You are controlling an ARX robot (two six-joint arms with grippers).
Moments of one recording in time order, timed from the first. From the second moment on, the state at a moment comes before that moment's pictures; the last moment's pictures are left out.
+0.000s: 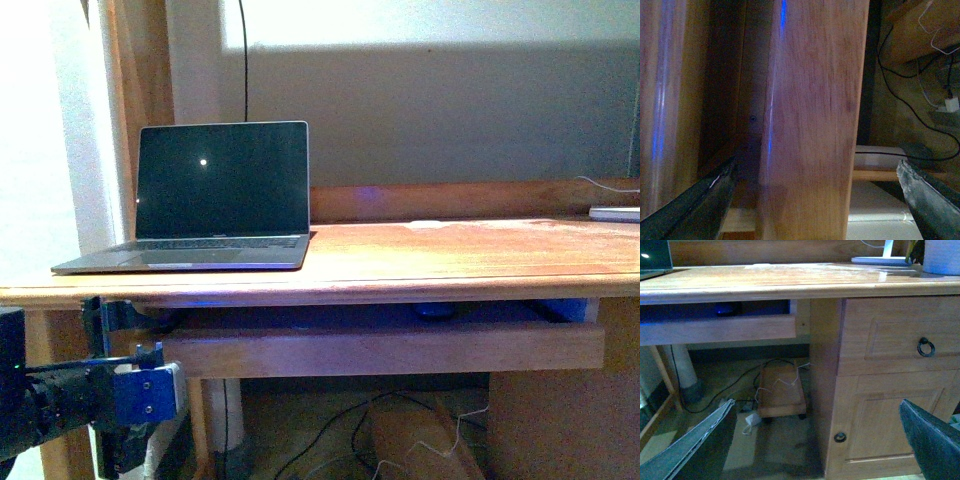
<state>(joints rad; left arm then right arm) 0.01 2.26 1.22 0.93 0.55 1.50 0.00 0.00 0.02 0.00 0.00 0.00</state>
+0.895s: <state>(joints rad) -0.17 1.85 1.11 -0.07 0.64 1.12 0.00 0.00 0.02 0.00 0.00 0.00</state>
